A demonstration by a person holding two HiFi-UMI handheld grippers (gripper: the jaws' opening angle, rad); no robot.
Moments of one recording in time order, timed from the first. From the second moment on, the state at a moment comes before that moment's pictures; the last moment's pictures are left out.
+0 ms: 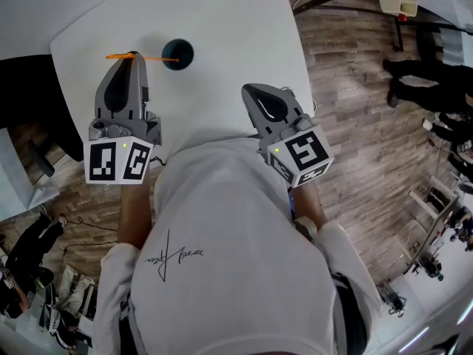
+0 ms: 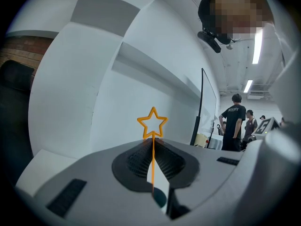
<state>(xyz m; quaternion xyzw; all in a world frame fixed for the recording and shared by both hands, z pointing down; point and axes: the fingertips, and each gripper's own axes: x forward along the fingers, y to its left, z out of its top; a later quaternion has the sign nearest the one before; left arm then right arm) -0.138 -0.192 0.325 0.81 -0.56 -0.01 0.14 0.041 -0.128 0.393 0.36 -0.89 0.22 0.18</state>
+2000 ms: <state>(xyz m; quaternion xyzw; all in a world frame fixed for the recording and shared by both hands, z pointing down) -0.132 -0.212 0.386 0.81 -0.55 0.03 0.18 0.048 -0.140 0.417 0.37 -0.87 0.27 0.17</state>
